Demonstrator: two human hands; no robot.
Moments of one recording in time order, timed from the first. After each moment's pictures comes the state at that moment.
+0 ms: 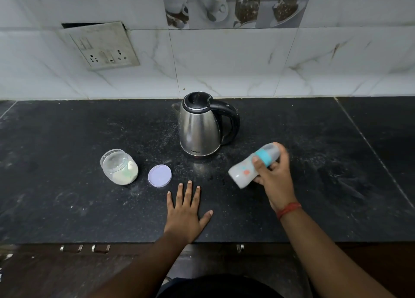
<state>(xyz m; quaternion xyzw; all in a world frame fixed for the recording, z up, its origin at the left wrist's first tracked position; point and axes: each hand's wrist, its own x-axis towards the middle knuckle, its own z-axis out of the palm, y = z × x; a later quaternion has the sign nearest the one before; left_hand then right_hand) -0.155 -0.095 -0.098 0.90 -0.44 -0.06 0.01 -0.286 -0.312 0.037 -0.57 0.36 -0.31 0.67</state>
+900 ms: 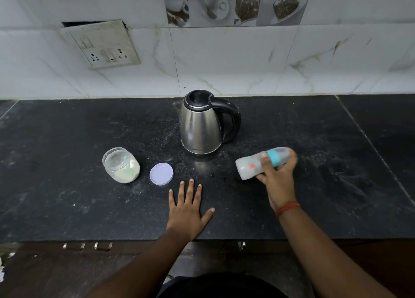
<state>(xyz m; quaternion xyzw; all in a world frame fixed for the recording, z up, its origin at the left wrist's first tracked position) -0.155 -0.096 -0.098 0.90 -0.44 -0.05 0.01 -0.290 -0.308 0.032 -0.54 0.39 -0.32 0.67</state>
